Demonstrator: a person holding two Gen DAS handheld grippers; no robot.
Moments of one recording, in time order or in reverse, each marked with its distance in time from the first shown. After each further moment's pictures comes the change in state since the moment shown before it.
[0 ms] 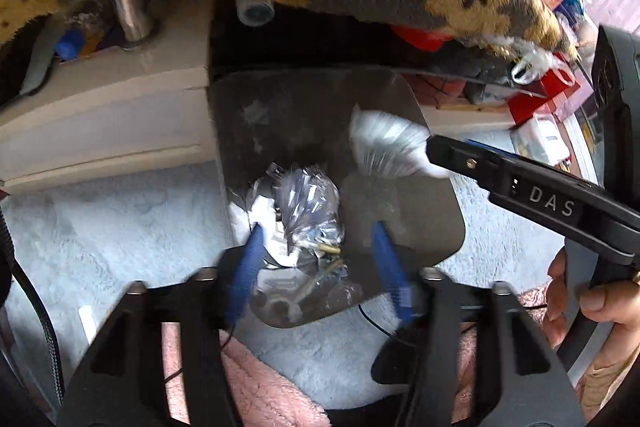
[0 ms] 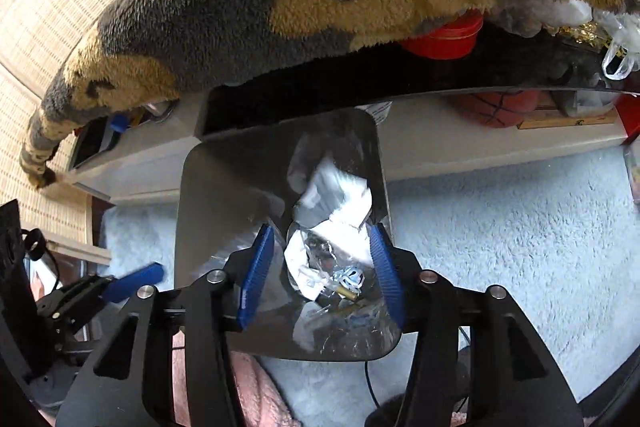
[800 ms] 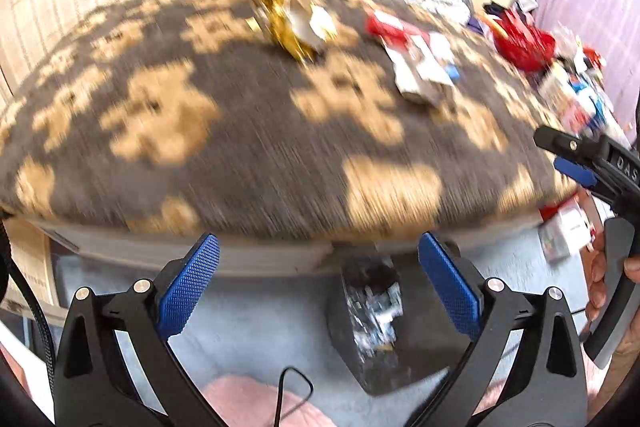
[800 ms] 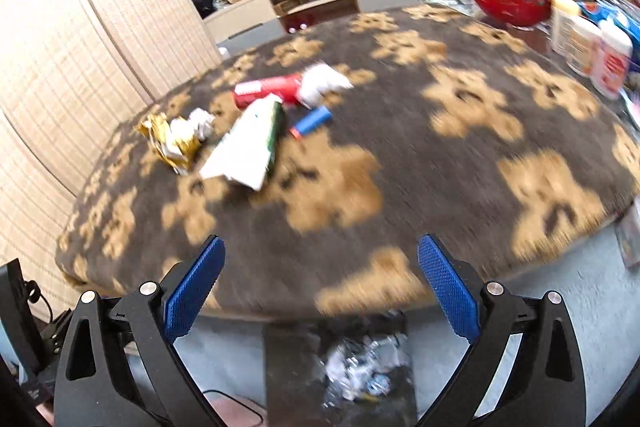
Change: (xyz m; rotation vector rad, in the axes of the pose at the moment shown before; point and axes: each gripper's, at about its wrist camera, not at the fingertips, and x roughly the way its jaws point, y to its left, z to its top) left arm -0.135 0.072 0.119 -0.067 -0.284 0.155; right arm -0.096 0.053 0.142 0.021 -0.303 0.054
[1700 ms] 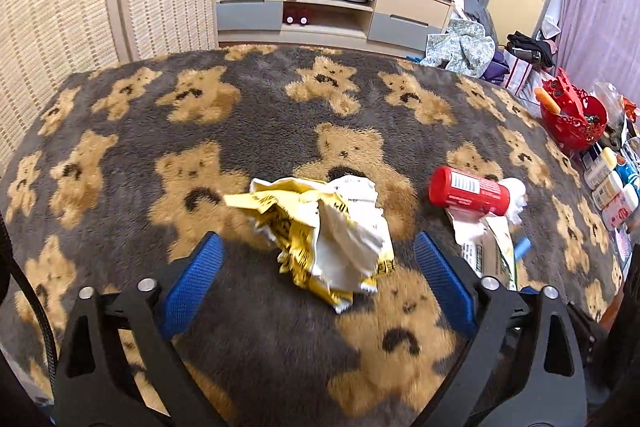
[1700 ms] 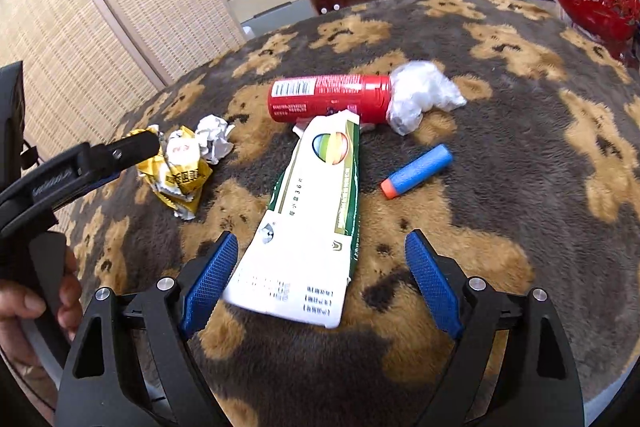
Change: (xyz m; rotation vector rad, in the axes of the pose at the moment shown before) left arm 0.089 0.017 0.177 0.003 -0.060 0.039; right arm 0.110 0.049 0.046 -0.049 0.080 0.071
